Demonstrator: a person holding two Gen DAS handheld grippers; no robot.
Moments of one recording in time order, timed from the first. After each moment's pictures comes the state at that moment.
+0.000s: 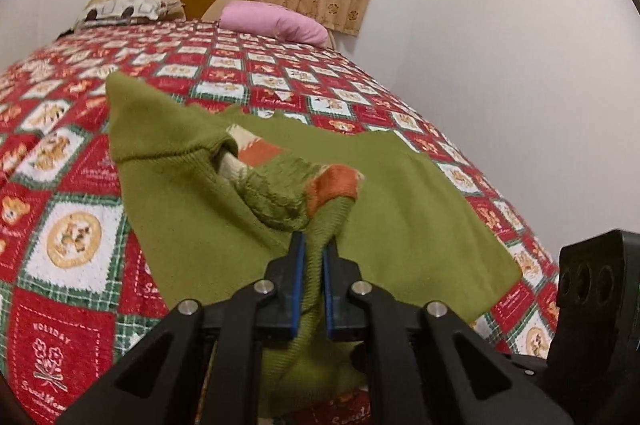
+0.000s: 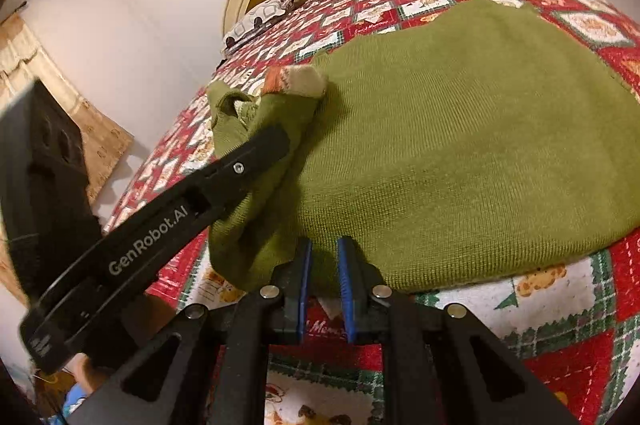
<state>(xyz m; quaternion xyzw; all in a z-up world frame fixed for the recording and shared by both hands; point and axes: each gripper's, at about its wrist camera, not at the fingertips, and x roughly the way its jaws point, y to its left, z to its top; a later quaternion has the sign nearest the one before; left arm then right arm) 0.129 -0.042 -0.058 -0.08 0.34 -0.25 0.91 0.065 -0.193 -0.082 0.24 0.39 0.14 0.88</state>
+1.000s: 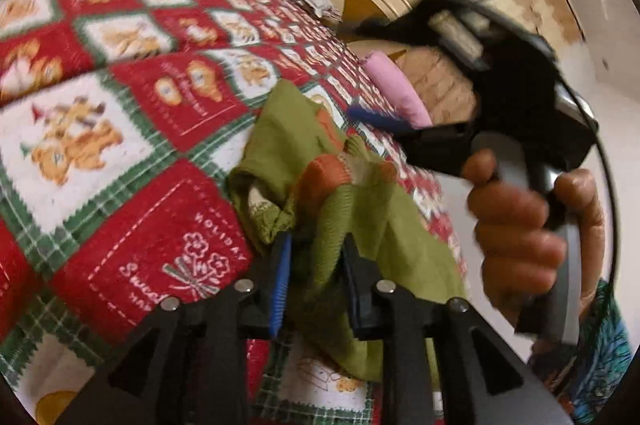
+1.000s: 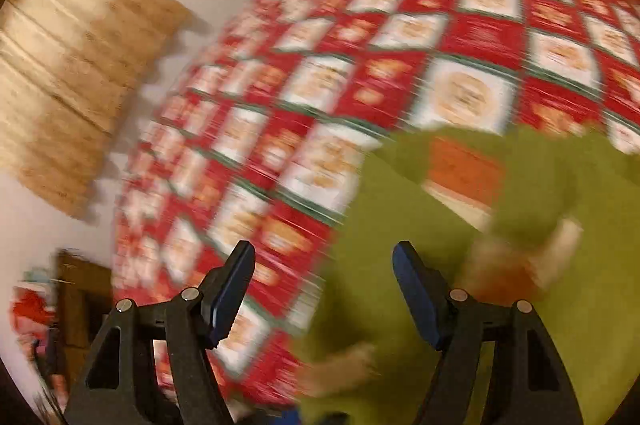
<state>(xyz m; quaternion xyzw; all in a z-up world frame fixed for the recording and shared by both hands) 0.093 0.081 -0.098 -0.40 0.31 -0.08 0.86 0.254 -0.006 -0.005 0.11 0.53 0.34 0.77</state>
